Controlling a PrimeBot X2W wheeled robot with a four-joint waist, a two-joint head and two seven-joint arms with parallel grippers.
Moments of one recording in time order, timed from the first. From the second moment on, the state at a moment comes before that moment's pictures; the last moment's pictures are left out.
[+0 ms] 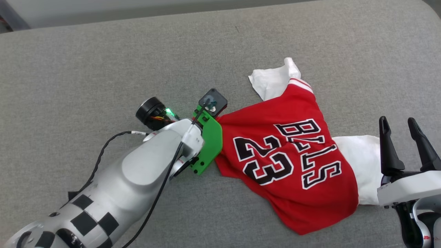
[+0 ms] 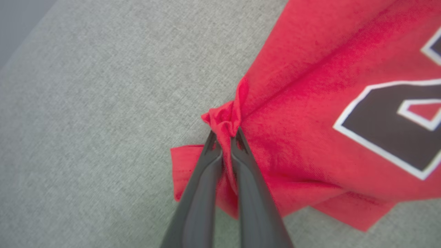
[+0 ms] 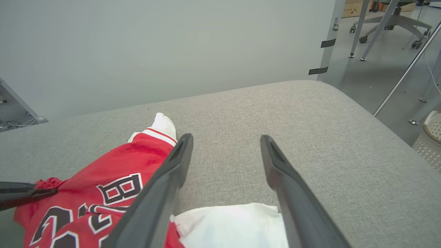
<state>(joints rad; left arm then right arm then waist) -0.91 0.26 -1.07 0.65 -0.61 -0.07 0.36 -0.04 -0.08 -0.13 -0.23 0.26 0.13 0.07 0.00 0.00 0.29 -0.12</state>
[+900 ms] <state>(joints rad) -0.26 0.58 -0.77 0.07 -0.84 0.43 0.12 0.06 -0.07 -0.16 -0.29 0.23 0.13 0.16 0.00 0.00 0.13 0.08</state>
